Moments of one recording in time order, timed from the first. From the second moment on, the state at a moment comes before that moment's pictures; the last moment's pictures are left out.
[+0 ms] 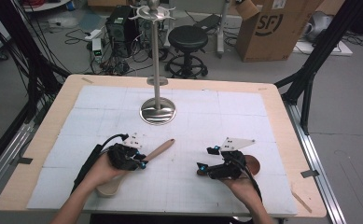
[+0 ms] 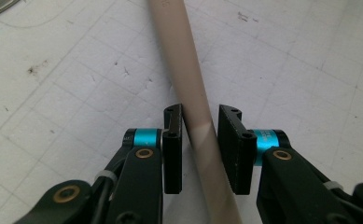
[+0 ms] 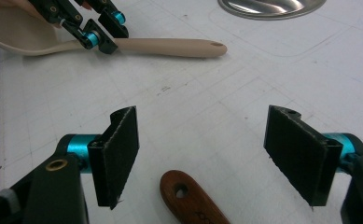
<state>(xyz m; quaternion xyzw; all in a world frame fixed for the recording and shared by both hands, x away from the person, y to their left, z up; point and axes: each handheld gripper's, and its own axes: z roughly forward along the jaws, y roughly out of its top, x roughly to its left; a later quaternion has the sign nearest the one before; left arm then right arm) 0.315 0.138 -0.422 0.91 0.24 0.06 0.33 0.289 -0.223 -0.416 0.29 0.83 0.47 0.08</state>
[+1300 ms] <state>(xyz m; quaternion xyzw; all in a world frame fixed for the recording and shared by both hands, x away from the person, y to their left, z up) 0.307 0.143 -0.395 0.89 0.22 0.08 0.40 0.310 -0.159 -0.412 0.29 0.81 0.50 0.03</state>
